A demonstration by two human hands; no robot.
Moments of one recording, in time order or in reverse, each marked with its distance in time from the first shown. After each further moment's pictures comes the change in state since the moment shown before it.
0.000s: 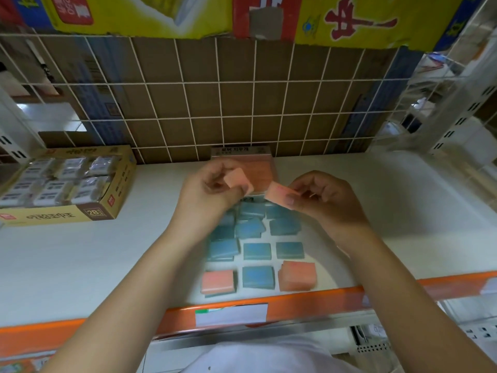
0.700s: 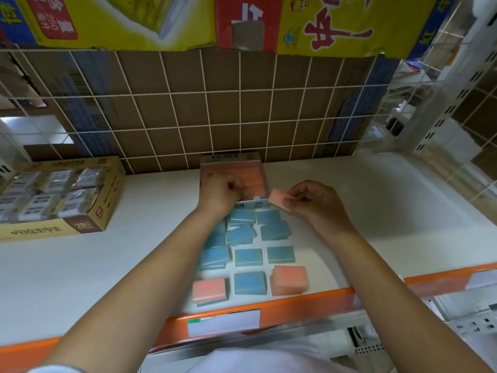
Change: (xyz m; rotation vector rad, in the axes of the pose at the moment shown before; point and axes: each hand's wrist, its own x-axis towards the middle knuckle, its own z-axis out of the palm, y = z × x) left_hand 0.066 -0.070 0.033 0.532 -0.125 -0.143; right_hand 0.021 0.038 -0.011 -0.072 0.125 0.120
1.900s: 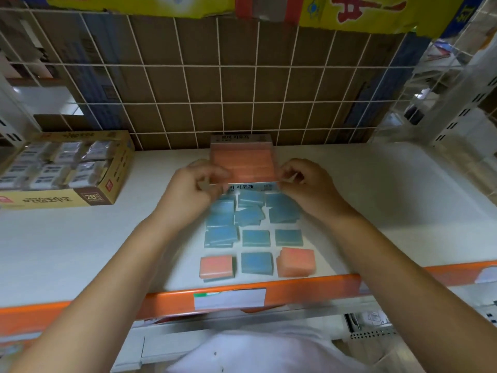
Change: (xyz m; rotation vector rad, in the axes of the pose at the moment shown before) left_hand -0.062 -0.018 -0.056 -0.083 0.067 0.188; right_hand 0.002 -0.023 0.025 -0.365 -0.156 -0.159
